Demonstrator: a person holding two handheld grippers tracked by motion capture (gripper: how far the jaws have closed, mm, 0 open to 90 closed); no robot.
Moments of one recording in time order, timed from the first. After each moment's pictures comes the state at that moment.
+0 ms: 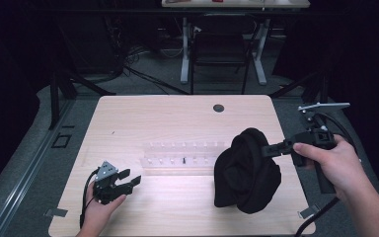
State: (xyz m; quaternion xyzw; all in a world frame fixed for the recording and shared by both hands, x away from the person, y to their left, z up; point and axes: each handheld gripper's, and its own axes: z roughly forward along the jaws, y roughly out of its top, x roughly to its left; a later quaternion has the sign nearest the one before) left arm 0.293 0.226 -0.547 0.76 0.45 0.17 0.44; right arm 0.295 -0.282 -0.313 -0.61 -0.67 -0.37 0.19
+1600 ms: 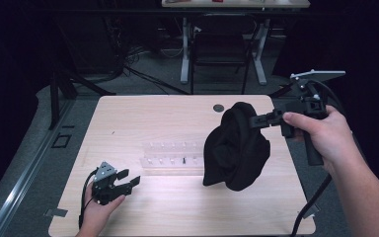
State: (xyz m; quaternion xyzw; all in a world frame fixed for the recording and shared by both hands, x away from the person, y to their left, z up) left arm 0.291 0.230 -0.546 0.76 0.45 0.16 0.44; right arm 0.322 -0.252 -0.262 -0.58 -0.68 -0.42 0.17
